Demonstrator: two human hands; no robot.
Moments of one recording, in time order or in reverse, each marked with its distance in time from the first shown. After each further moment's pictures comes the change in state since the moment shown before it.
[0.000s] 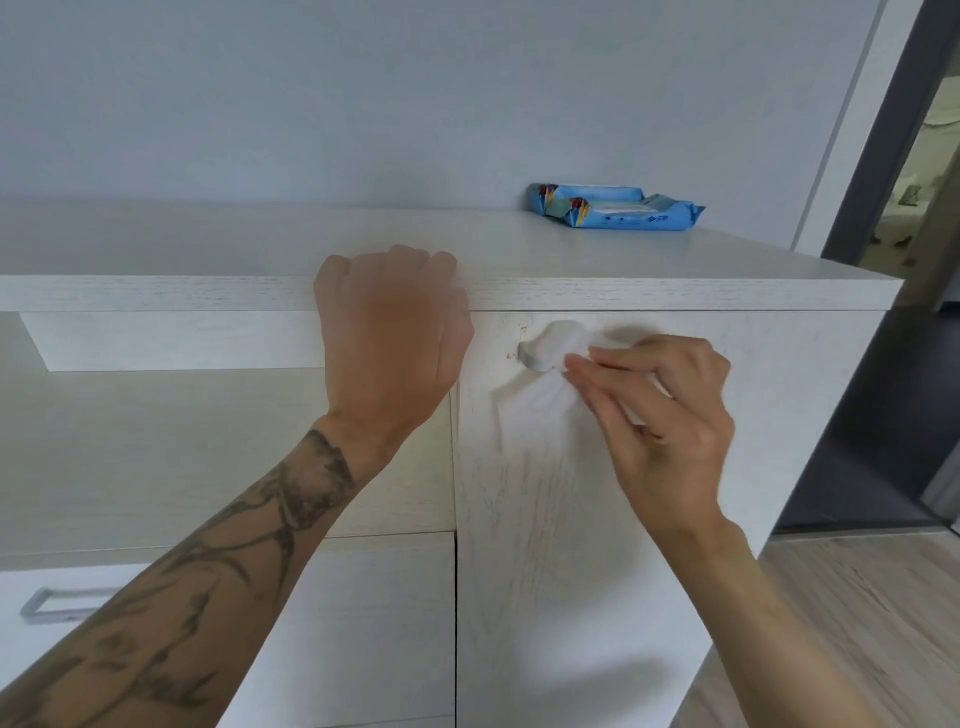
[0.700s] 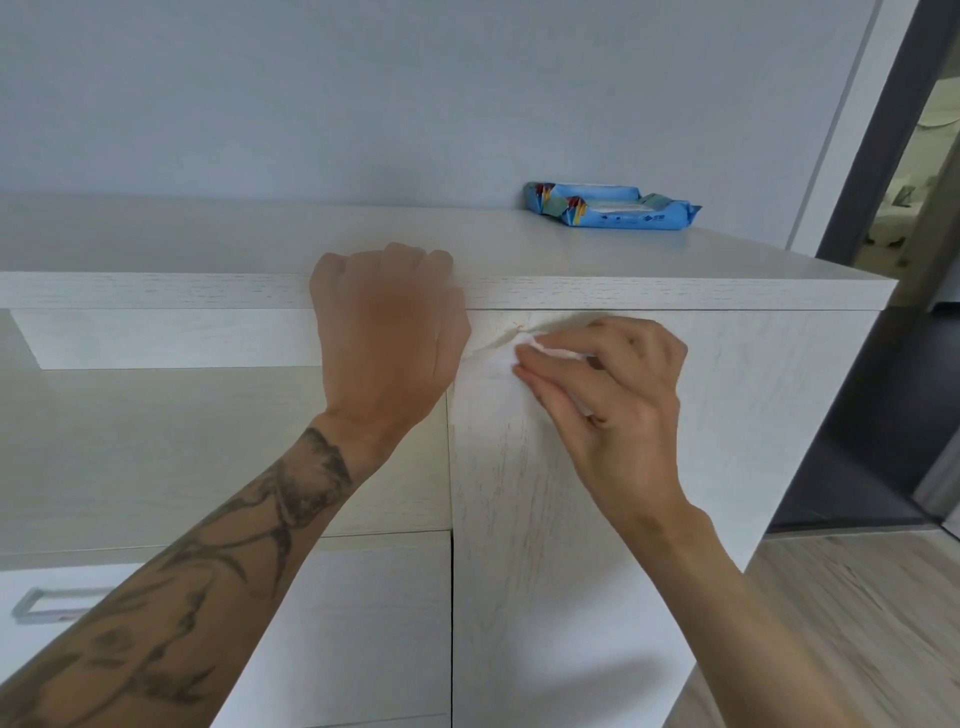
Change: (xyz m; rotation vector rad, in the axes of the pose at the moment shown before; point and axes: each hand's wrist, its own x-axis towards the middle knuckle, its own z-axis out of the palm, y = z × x) left_hand 0.000 0.000 0.003 -0.015 0.007 -0.012; right_hand 0.013 -0.016 0.017 0.040 -0.062 0.003
